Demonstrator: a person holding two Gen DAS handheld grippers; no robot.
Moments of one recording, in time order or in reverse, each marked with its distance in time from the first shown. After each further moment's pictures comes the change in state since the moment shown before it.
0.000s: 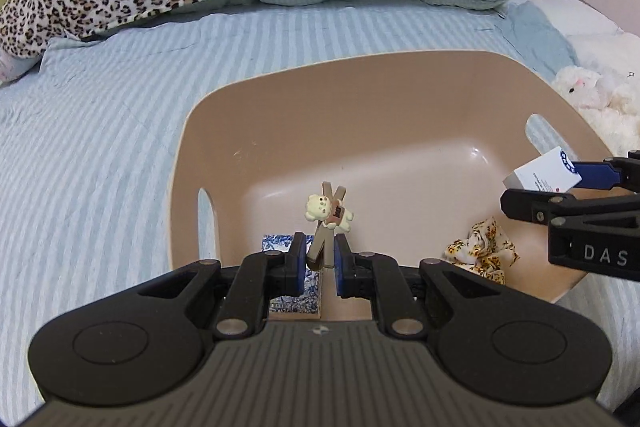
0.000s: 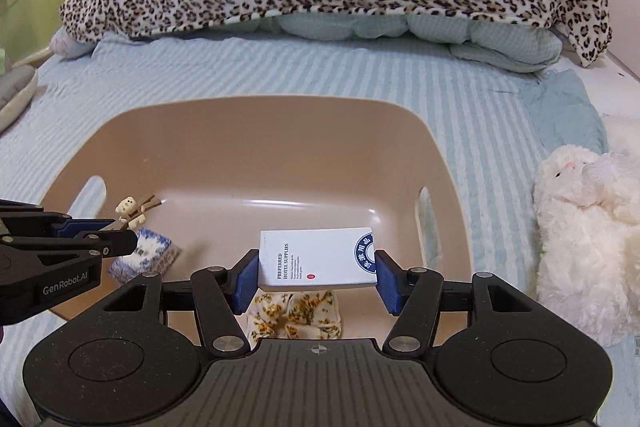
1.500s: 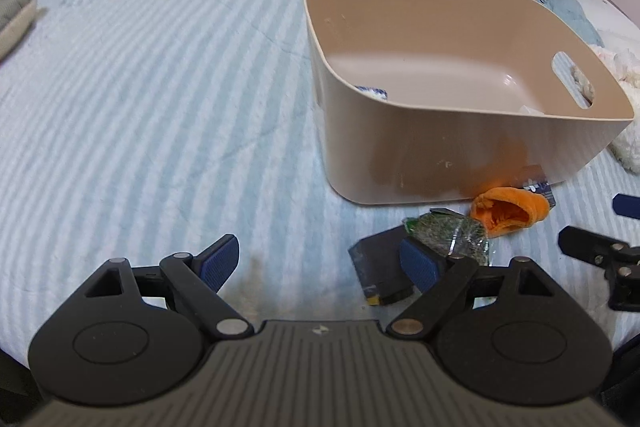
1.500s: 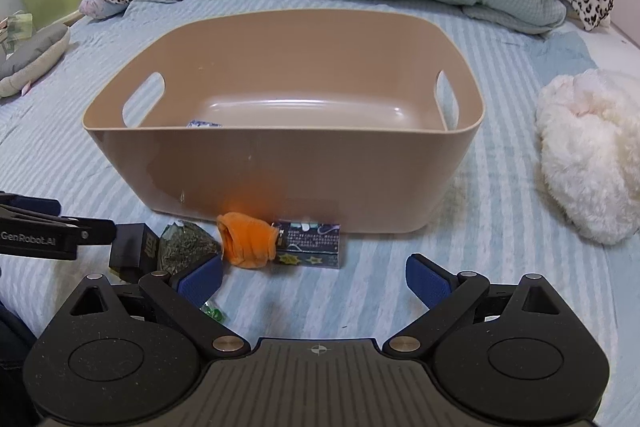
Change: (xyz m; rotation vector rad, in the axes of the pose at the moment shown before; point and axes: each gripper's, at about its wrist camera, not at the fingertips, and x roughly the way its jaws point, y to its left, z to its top) left arm -0.048 0.046 -0.095 -0.181 0.133 0.029; right arm -0.040 0.019 -0.092 -0.009 0.083 0.043
